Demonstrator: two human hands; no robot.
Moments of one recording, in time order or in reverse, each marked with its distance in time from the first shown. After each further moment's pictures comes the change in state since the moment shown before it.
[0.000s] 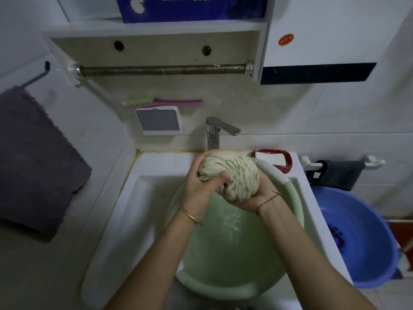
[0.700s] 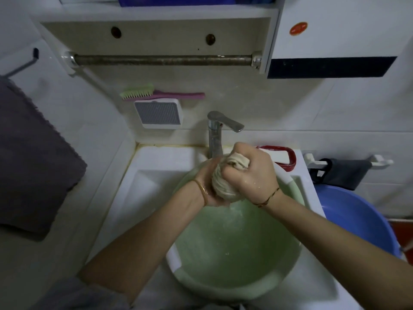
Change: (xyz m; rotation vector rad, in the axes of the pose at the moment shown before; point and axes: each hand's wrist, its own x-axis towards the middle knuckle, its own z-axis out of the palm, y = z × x) left_hand 0.036 0.000 0.017 -0.320 -0.135 -1.073; right_hand -0.011 0.003 0.028 -1.524 0.190 -1.188
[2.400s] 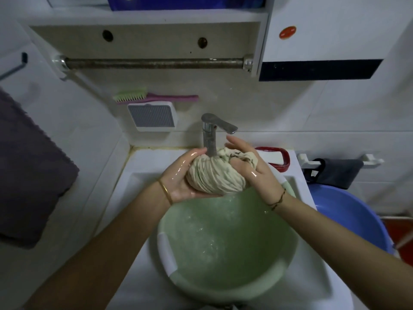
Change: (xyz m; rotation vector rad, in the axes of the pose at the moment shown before) left_hand -0.036 0.024 -0.021 0.089 0.088 0.158; right_hand -0.003 0.027 -0.022 0.411 -0.238 0.180
